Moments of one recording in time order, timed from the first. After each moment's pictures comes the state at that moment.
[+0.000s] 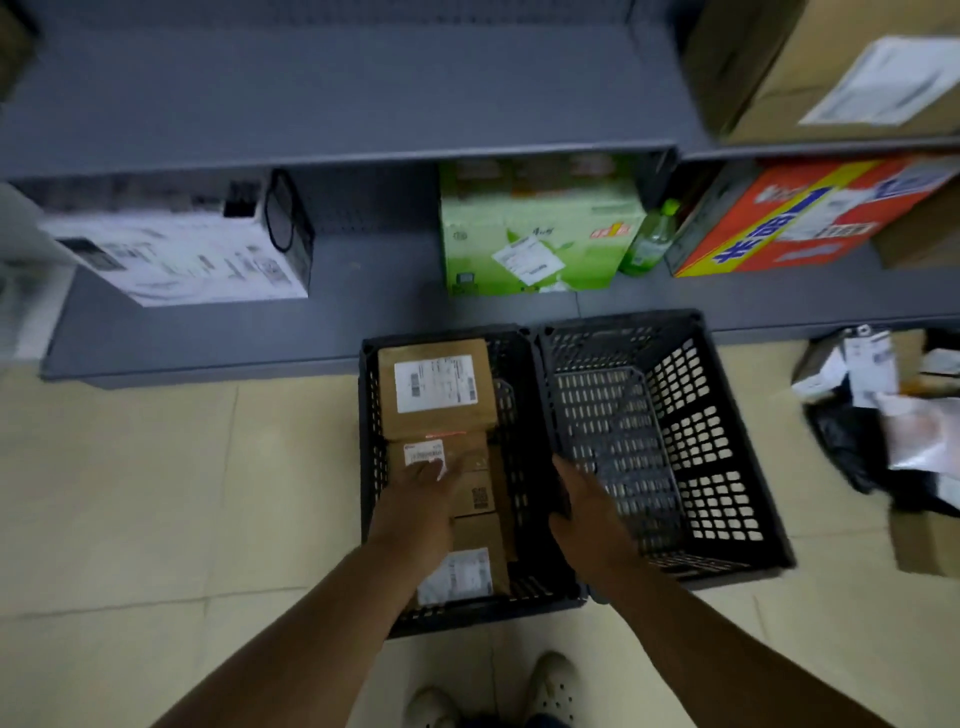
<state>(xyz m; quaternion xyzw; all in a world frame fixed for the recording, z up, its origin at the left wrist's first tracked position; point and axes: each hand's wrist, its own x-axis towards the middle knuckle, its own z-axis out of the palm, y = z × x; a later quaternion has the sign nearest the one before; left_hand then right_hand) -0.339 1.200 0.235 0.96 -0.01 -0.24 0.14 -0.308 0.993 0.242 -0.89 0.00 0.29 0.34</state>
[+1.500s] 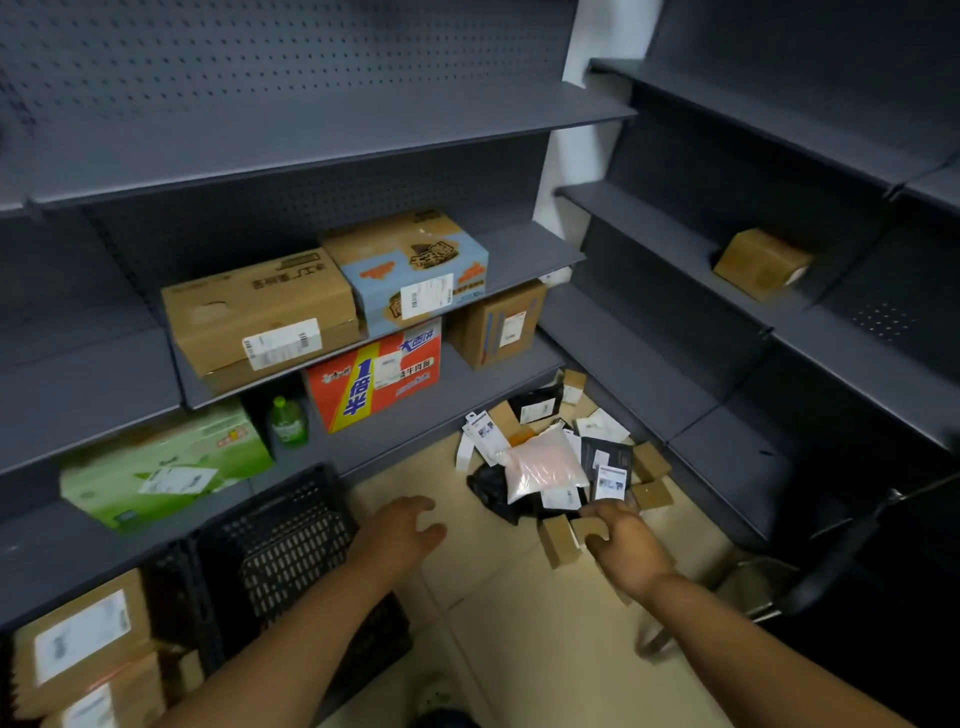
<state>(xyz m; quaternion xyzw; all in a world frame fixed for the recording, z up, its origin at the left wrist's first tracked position) -0.296 0.624 0.569 0.90 -0.09 -0.26 0.33 -0.390 0.353 0.577 -0.94 0.20 0.10 0.28</state>
